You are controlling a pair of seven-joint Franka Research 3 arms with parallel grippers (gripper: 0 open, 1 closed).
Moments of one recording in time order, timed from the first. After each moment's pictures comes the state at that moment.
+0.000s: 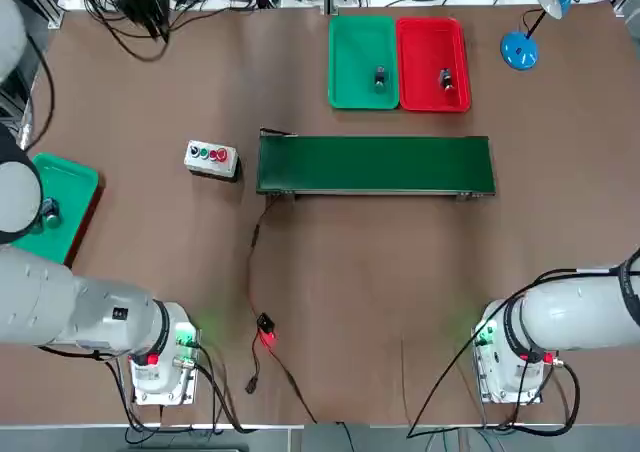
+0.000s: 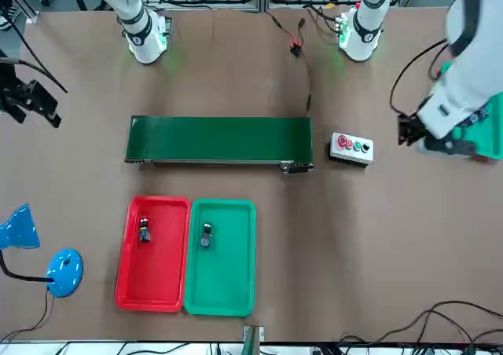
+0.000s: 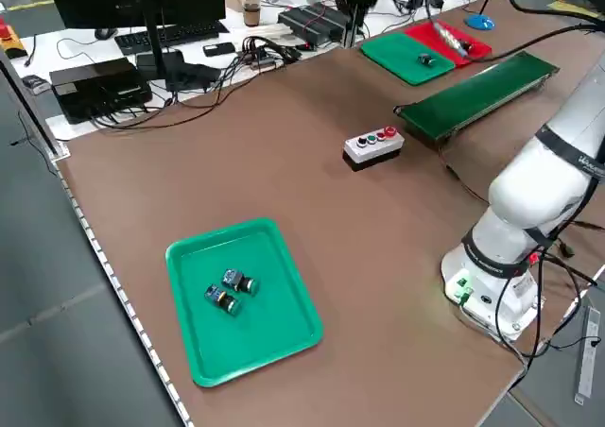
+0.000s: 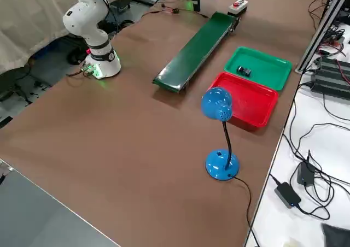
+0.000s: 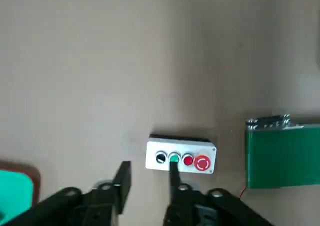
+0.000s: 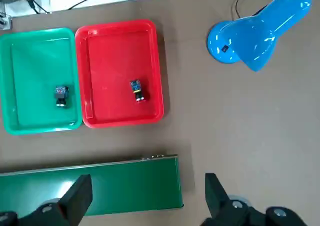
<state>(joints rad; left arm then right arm) -0.09 -0.03 0.00 -1.75 -0.03 1.78 0.00 0.11 -0.03 -0.06 -1.55 0.00 1.64 0.16</state>
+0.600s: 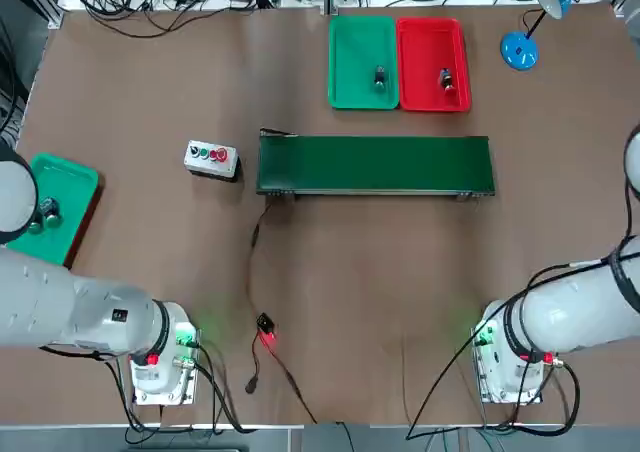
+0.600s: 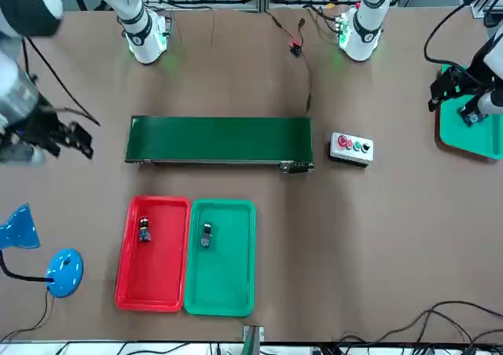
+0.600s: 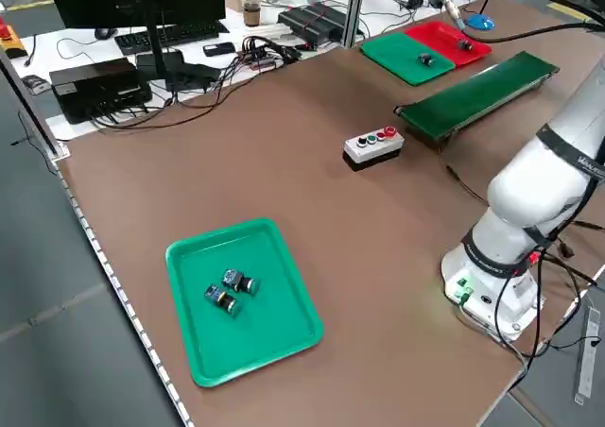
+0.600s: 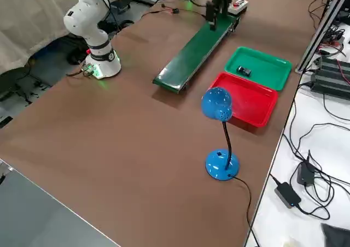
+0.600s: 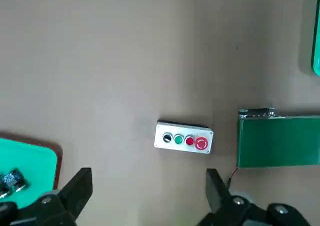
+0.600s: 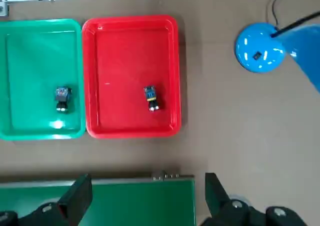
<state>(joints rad) -0.12 -0.04 0.06 -1.56 -0.03 1.54 0.00 0.16 0.14 -0.06 -1.57 0.00 1.81 0.16</state>
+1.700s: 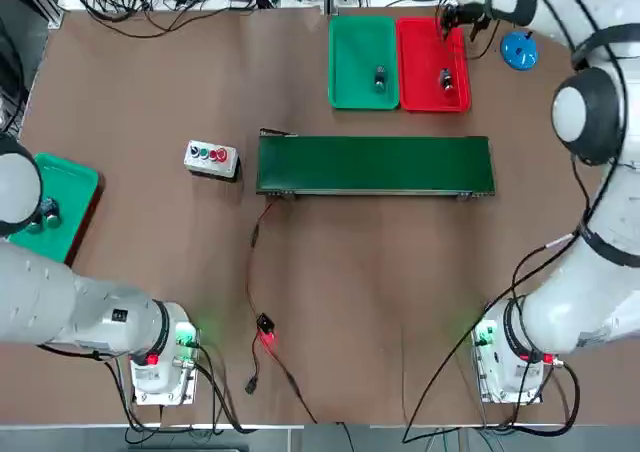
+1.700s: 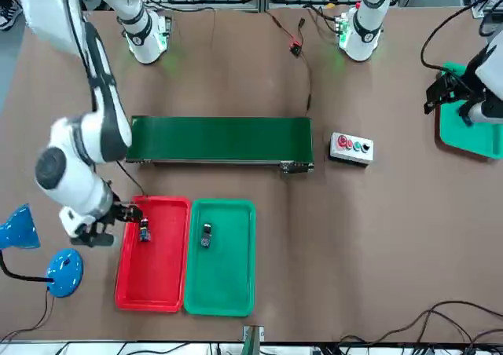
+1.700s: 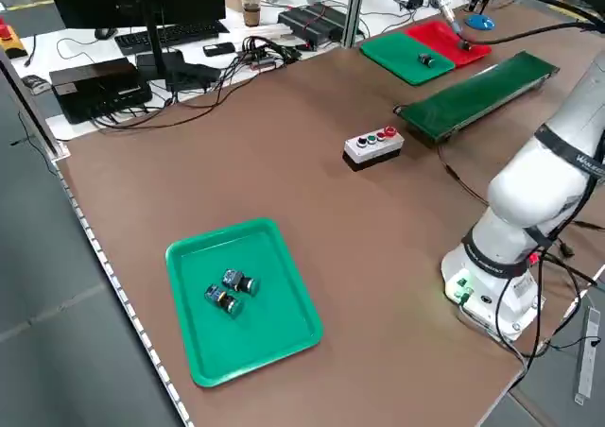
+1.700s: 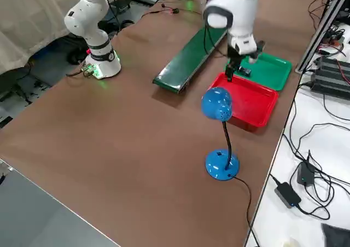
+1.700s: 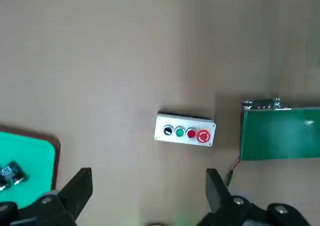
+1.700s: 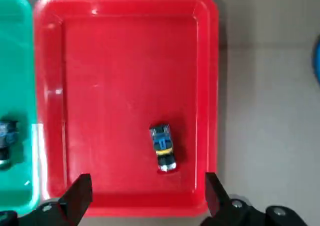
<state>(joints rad) -0.12 0.00 0.06 -1.56 -0.03 1.51 0.00 0.19 0.57 -0.06 -1.58 0.01 2.22 0.16</state>
